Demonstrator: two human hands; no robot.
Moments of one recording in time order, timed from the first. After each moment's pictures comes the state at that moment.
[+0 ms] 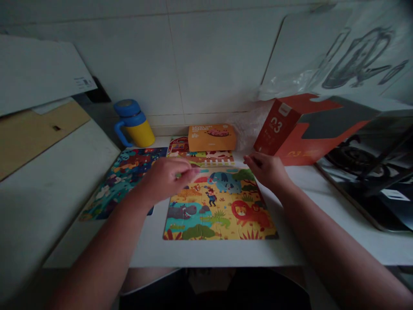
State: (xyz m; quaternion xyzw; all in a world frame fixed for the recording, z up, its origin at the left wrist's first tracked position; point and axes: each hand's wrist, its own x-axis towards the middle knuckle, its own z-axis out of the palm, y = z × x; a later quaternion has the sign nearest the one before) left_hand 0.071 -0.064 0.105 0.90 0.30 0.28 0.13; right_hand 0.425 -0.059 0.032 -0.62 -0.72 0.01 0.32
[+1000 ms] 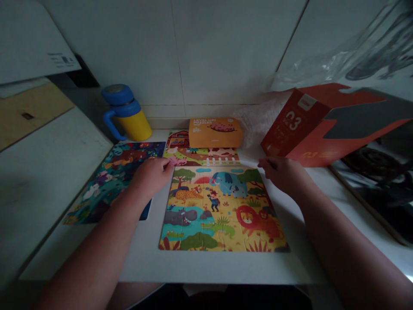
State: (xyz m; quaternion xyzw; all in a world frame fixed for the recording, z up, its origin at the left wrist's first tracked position) left_hand 0.042 -0.006 0.042 0.79 0.61 0.08 0.01; right_hand 0.444 -0.058 0.031 -0.74 -0.65 0.08 0.15
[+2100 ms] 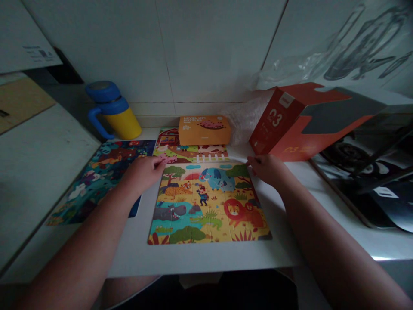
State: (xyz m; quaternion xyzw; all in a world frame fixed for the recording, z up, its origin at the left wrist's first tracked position) left_hand 0.044 -0.002 0.036 0.79 0.60 0.11 0.07; right_hand 0.453 -0.050 0.017 -0.76 -0.62 0.13 0.15
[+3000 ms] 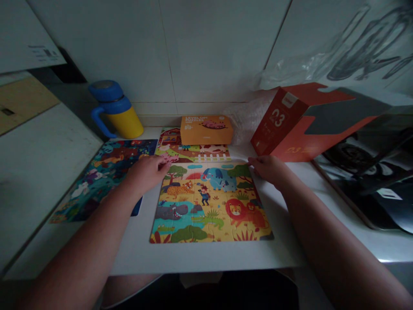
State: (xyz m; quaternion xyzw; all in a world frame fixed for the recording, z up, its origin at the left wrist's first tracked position) left_hand 0.044 -0.003 0.035 0.82 0.57 0.07 0.03; right_hand 0.458 -0.046 0.010 -0.77 -0.58 0.19 0.19
